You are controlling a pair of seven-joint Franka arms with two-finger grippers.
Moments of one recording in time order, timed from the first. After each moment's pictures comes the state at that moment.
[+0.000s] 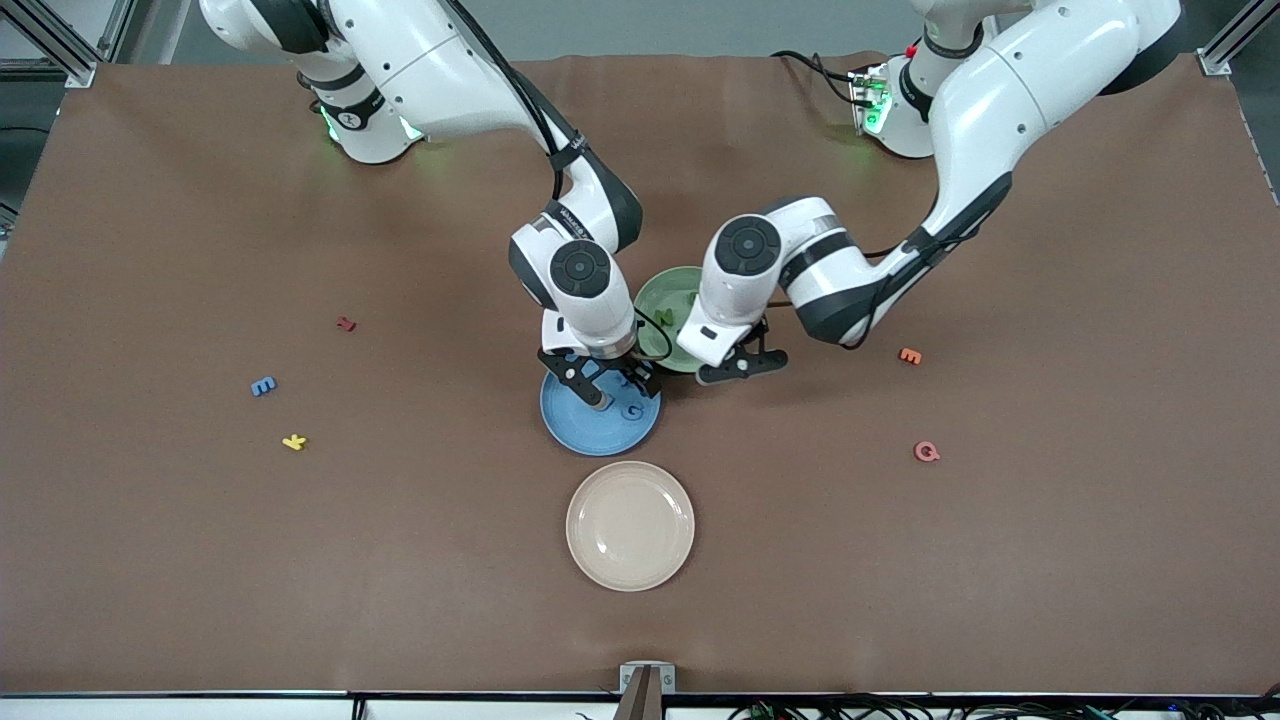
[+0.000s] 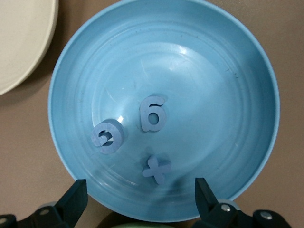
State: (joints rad) left arm 0.08 0.78 -0.93 -1.79 0.69 2.16 -1.30; right arm 0.77 0.73 -0.03 -1.58 0.11 2.41 1.43
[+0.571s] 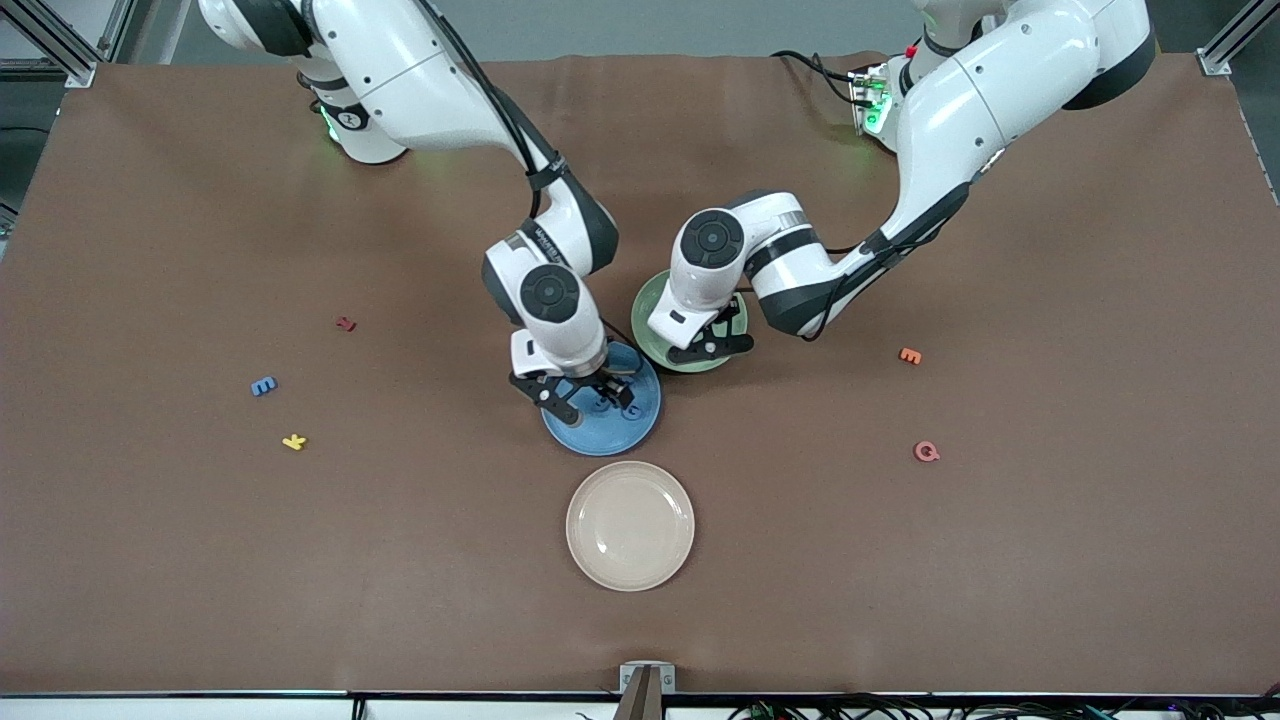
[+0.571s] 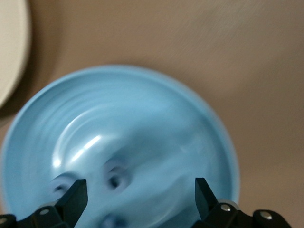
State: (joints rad) left arm 0.01 0.83 -0.92 -1.78 0.66 2.16 -1.33; right arm 0.69 0.70 -0.06 -1.67 0.11 2.41 1.16
